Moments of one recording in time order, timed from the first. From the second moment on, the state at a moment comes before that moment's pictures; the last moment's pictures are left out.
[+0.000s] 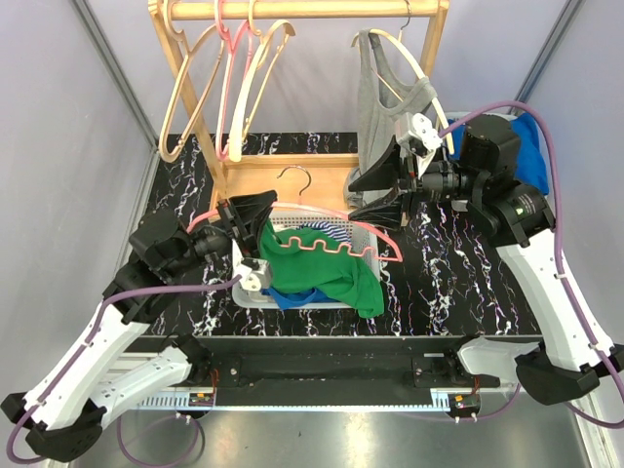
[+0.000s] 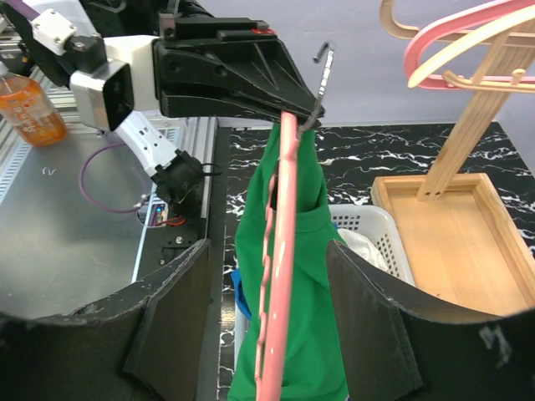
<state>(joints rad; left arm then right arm) -0.67 0.75 1.06 -0.28 0.45 1.32 0.48 1.22 1.68 -0.60 -1.04 -0.14</state>
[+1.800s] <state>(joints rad) -0.70 0.78 1.21 -0.15 0.33 0.94 0.51 1.11 1.51 -0.55 -0.80 -0.10</state>
